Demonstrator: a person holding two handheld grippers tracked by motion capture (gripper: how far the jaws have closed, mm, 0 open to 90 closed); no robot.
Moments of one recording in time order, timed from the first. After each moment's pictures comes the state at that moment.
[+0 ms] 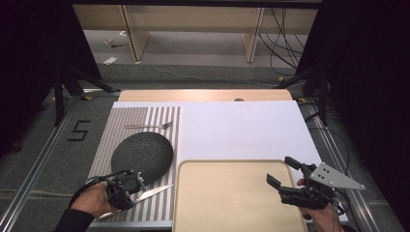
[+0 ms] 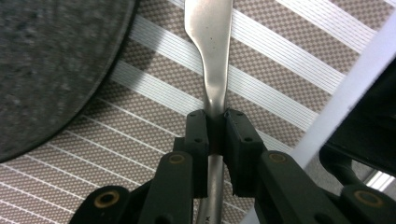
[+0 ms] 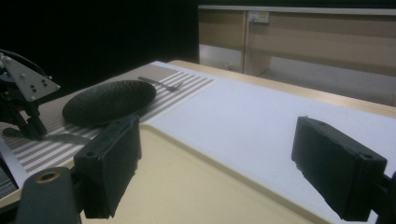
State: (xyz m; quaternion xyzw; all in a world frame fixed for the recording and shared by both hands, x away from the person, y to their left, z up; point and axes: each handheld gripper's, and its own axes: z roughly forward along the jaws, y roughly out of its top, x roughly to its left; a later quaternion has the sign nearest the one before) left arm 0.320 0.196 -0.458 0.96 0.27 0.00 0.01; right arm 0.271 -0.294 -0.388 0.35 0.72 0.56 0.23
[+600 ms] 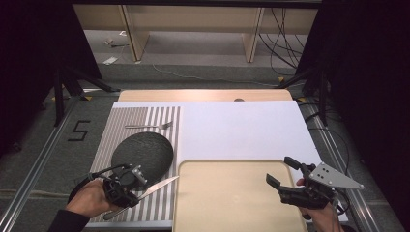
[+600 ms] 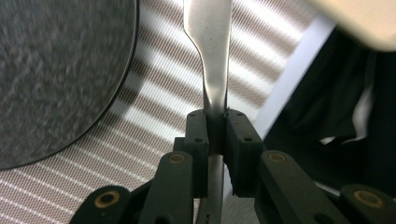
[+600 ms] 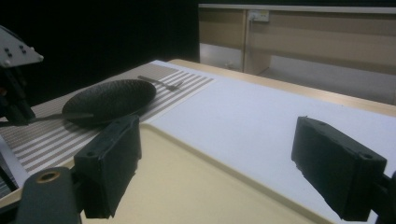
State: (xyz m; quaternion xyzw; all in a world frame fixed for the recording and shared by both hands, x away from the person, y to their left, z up) left arm 0.312 0.187 -0.407 0.95 0.29 -0.02 0.10; right arm 0.272 -0.294 -0.388 0.35 0.72 0.56 0.23
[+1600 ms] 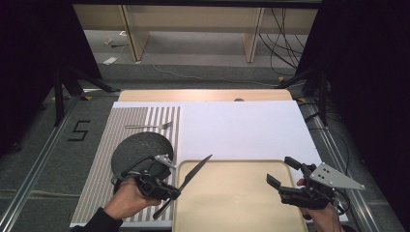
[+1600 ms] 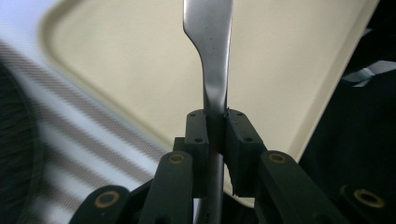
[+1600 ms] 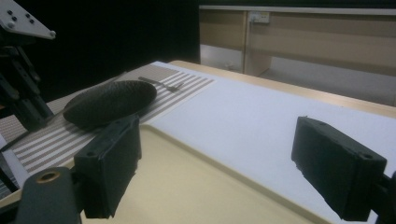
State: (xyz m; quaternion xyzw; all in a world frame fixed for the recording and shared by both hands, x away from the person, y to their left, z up) left arm 0.315 0.113 -0.389 0.90 0.34 -0.07 0.27; right arm 0.271 -0.294 -0.387 0.35 0.72 0.56 0.23
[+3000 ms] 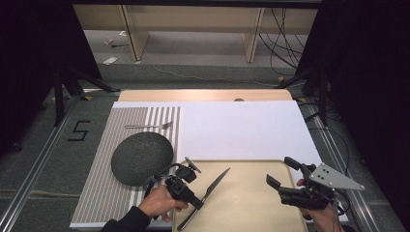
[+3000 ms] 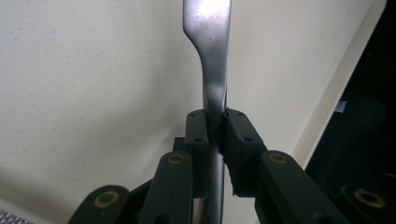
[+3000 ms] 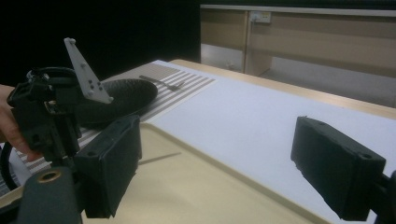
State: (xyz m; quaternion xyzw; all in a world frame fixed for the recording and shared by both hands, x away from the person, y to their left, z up) left arm 0.342 0.056 -0.455 0.87 0.39 -0.20 0.23; right arm 0.270 -0.294 -0.387 0.34 0.72 0.56 0.23
